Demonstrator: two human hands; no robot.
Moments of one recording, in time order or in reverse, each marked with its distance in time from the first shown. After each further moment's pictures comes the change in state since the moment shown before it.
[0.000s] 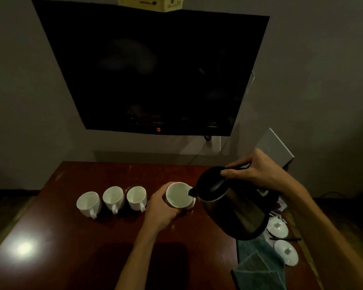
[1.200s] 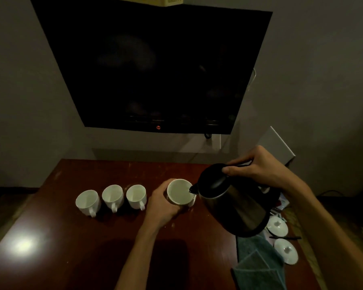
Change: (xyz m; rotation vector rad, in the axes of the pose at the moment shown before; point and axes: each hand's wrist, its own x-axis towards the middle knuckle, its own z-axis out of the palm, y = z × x) left_hand 0.011 -0.004 0.000 0.048 -0.006 -0.030; right_hand 0.007 0.002 -0.003 0.027 0.002 -0.006
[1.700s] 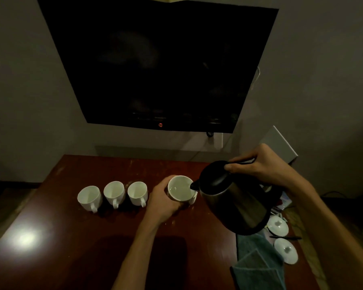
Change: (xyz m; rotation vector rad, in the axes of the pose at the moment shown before) left_hand -0.001 0.003 -0.001 -0.020 0.005 -0.005; right_hand -0.001 -0.002 -0.001 0.027 0.022 -0.031
